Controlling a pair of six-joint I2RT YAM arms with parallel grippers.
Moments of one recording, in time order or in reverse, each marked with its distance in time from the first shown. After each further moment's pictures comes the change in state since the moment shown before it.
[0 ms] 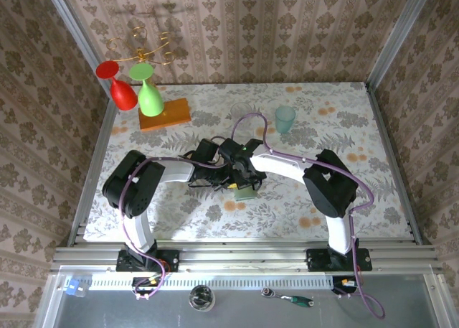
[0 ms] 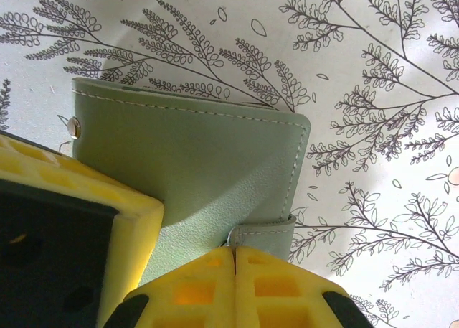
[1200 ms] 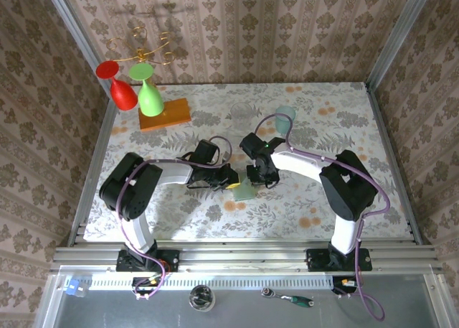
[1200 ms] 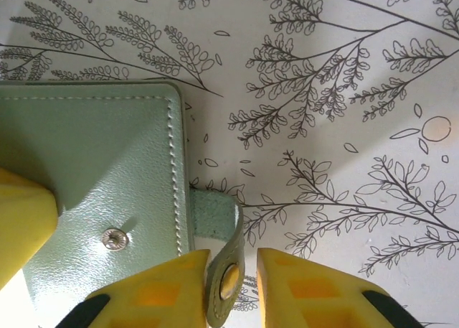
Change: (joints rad) left arm -0.004 -0.043 -0.029 0.023 -0.038 -0.009; right arm -0.140 -0.134 -0.204 0.144 -0.201 0.061
